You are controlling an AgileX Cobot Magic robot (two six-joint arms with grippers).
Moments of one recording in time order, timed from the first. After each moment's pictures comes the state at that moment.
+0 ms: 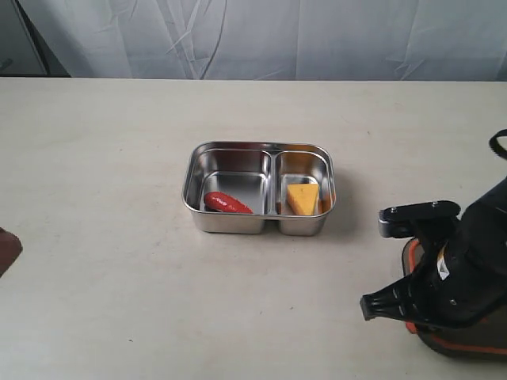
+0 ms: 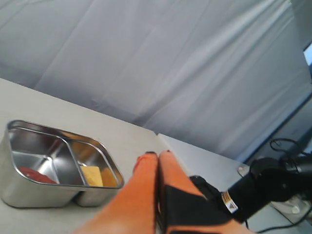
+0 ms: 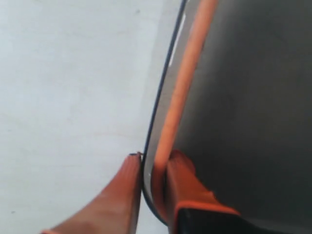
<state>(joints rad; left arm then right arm) -0.06 0.01 0.00 -1.71 0.51 0.94 0.53 1.48 -0.52 -0.08 0.60 0.43</state>
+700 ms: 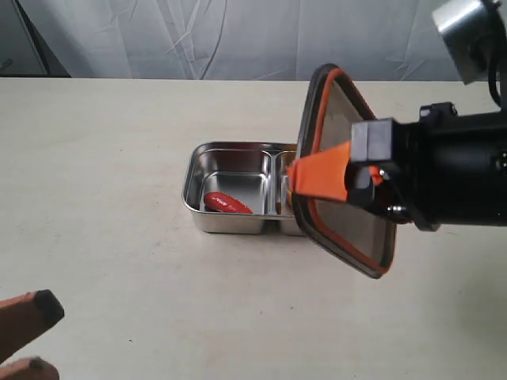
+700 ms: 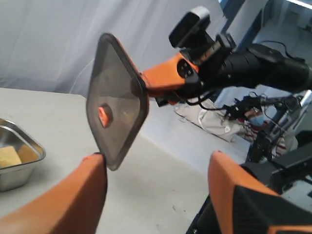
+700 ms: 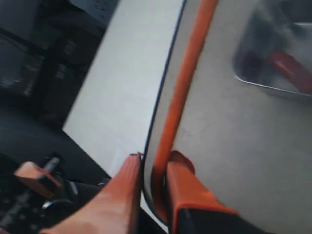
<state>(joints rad) -0.06 0.00 0.00 -1.73 0.88 1.10 0.53 0.95 -0.66 1.12 0.62 -0.41</state>
